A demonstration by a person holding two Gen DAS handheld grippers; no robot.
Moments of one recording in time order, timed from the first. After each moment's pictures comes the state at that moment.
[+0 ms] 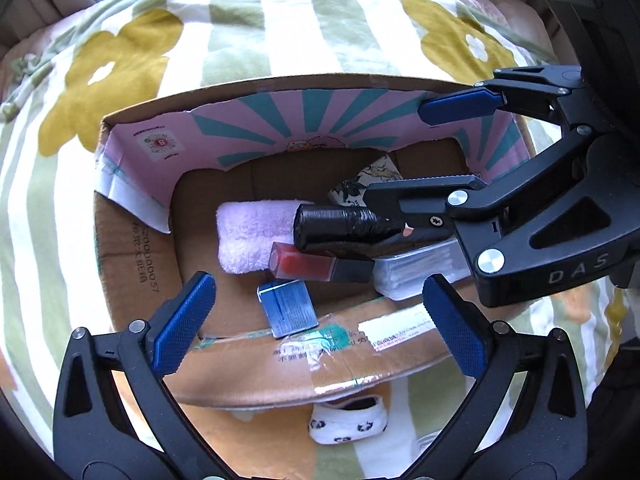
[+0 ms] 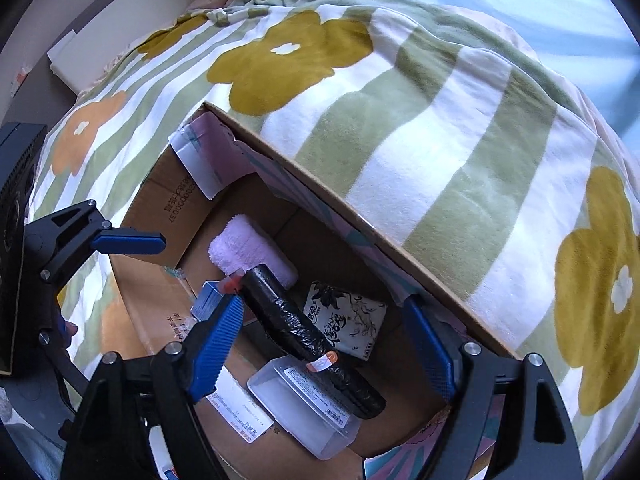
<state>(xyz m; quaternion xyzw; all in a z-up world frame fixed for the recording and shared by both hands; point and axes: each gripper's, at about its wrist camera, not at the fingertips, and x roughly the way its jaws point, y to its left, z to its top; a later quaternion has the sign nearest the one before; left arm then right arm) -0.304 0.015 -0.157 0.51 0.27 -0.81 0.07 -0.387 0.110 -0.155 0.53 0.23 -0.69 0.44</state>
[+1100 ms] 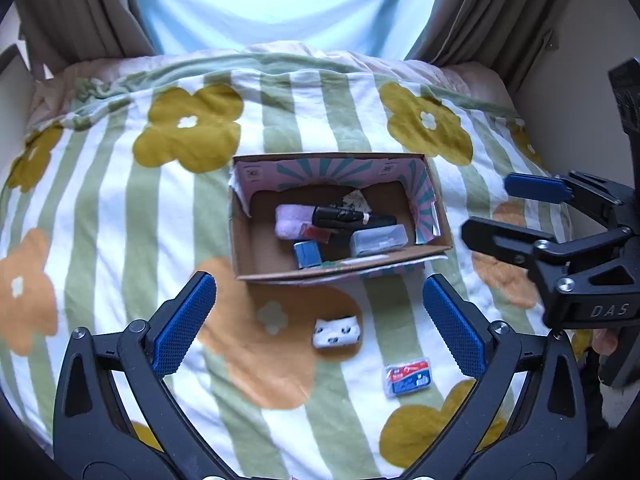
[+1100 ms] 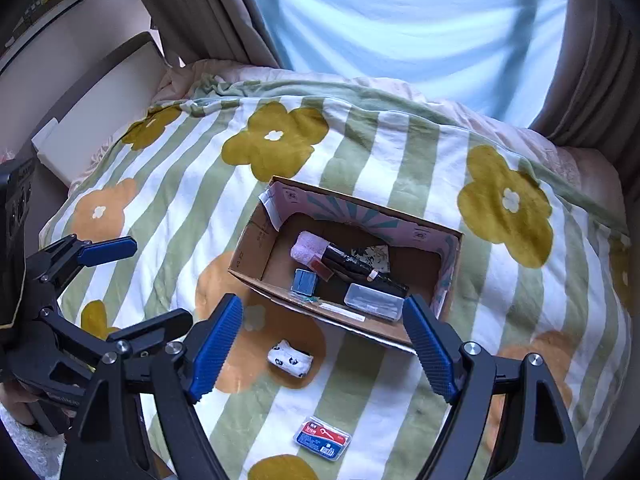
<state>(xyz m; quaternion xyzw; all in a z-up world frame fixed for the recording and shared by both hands) -0.125 0.014 0.005 0.42 0.27 -0.86 0.11 -0.211 0.171 0.032 0.49 0.12 -0.81 0.29</state>
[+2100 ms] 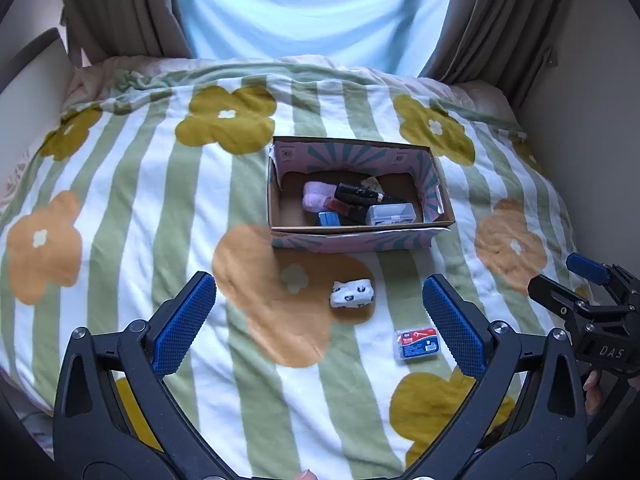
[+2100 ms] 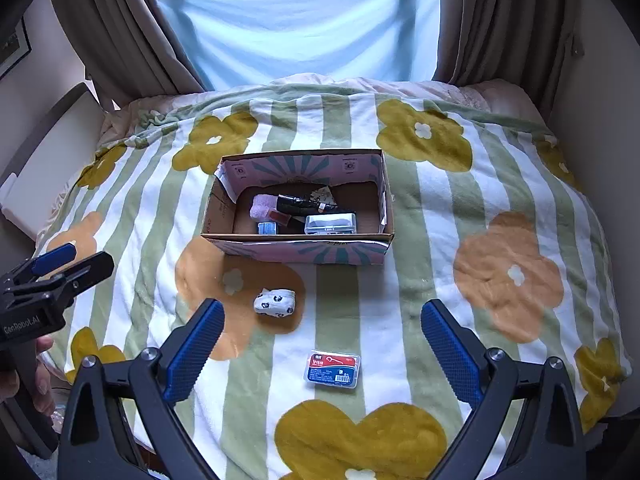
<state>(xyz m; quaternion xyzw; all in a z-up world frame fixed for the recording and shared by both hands) -0.022 0.038 0.003 0.38 0.27 -0.87 0.15 -0.098 0.231 0.014 0.49 0.04 -0.85 0.16</state>
